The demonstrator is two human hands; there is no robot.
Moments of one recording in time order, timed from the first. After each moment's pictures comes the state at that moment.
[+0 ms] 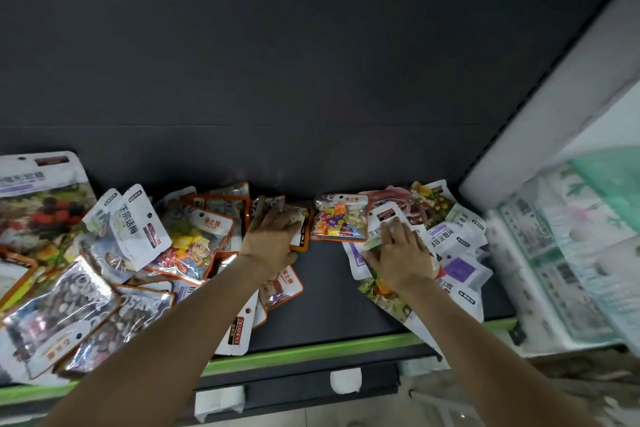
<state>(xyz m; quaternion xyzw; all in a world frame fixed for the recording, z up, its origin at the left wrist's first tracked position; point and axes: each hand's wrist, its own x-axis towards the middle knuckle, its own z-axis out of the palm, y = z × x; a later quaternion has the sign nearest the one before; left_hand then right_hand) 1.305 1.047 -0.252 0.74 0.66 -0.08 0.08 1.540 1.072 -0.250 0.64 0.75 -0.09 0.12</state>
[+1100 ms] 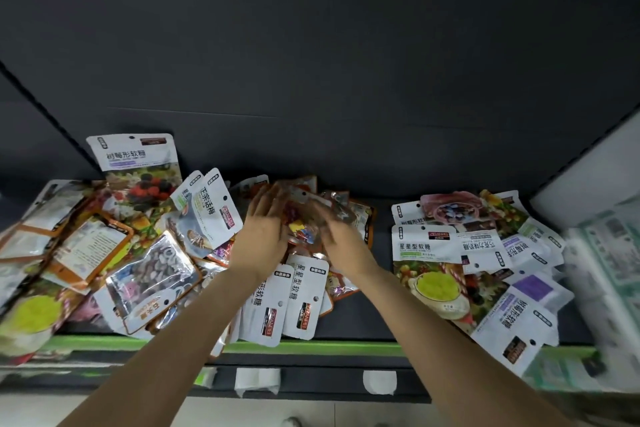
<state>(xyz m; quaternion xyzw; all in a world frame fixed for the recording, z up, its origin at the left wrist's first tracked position) 1.220 0.980 -0.223 0.61 0.75 0.22 0.12 1.365 1.041 -0.242 0.43 0.80 -0.37 -0.15</state>
